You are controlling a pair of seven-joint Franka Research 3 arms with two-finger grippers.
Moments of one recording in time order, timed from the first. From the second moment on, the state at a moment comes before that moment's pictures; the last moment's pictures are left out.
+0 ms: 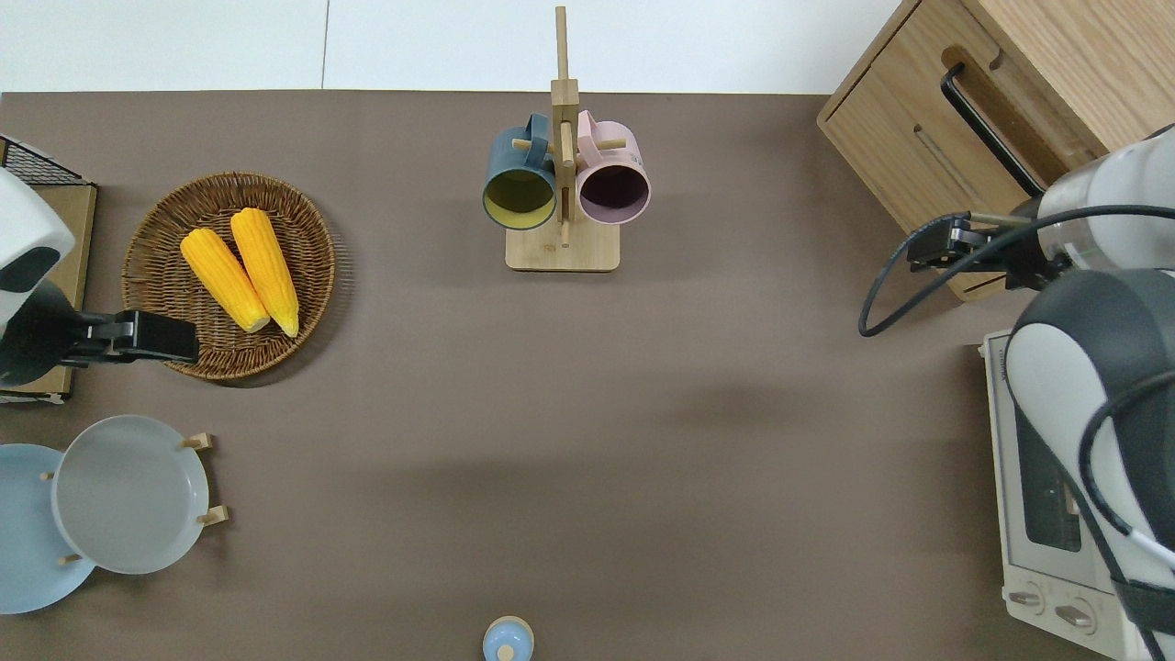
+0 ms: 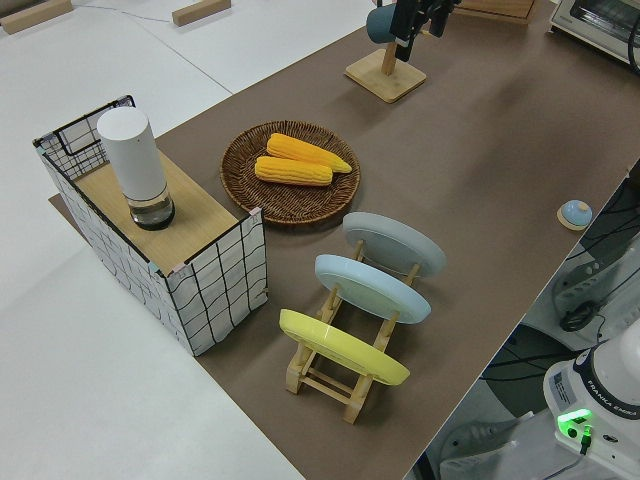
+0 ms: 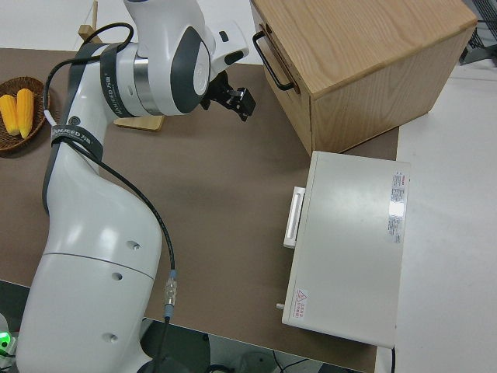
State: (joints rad) left arm -0.12 -0.03 0.08 -1.60 -0.02 1.57 -0.04; right arm -0.02 0.12 0.07 -1.58 -0.06 1.77 0.28
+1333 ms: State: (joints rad) left arm -0.12 -0.03 0.08 -1.60 -0.02 1.57 -0.04; right arm -0.02 0.02 0.01 -1.49 0.00 1.49 0.06
